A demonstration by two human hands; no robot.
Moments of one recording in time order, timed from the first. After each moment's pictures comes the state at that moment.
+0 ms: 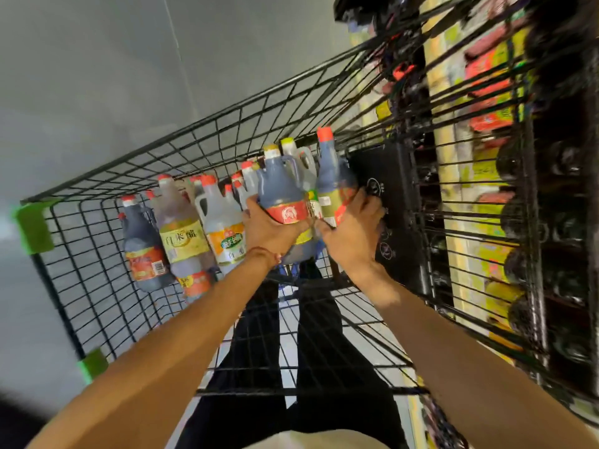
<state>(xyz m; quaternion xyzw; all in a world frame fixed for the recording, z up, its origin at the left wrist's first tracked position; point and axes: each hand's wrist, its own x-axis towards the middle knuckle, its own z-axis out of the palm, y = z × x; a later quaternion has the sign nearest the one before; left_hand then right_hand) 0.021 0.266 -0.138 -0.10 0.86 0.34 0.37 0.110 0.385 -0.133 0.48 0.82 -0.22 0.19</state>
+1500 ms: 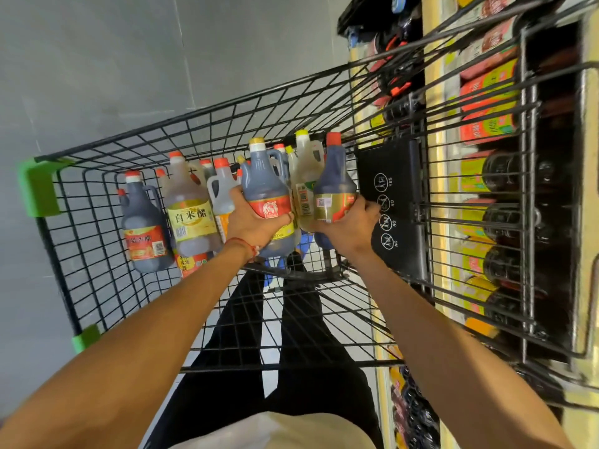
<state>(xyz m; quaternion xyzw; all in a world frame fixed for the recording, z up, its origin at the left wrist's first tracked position) 0.007 0.197 -0.135 -0.08 0.82 0.40 0.40 0.111 0.363 -0.128 0.53 0.75 -0.35 0.17</state>
